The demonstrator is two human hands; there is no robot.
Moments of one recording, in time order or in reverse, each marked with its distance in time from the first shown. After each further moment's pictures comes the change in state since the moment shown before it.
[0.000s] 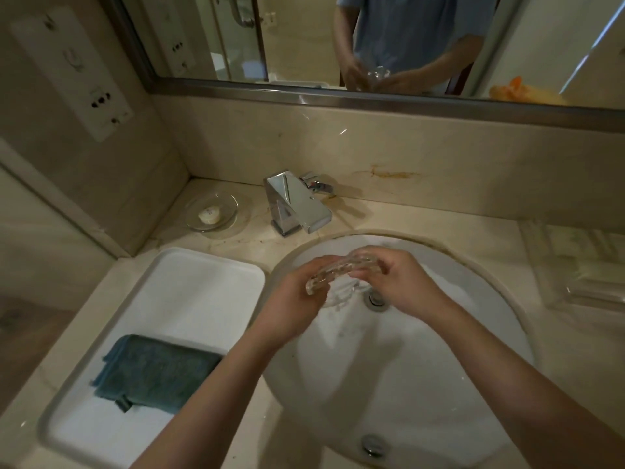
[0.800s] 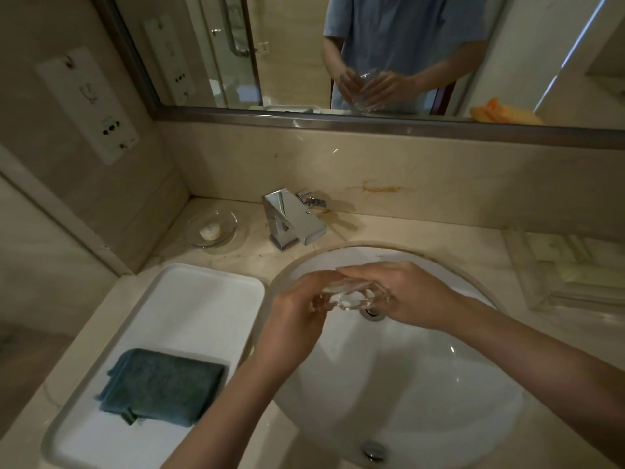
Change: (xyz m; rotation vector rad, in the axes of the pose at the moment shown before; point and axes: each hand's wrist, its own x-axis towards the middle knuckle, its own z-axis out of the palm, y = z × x) left_hand -0.027 0.029 -0.002 0.243 0.164 0.222; right_hand -0.025 -0.029 -0.023 -0.576 -0.111 -0.451
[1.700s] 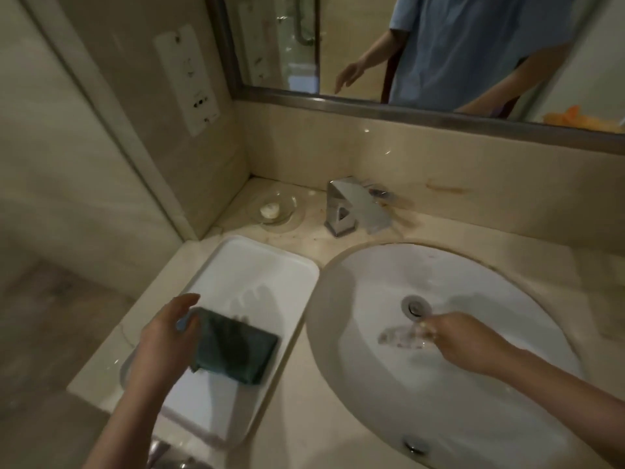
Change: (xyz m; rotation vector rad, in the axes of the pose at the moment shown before) left_hand -0.112 -0.106 -0.143 0.295 0.249 -0.751; right_hand -0.036 0.026 0.065 -0.193 -0.487 0.503
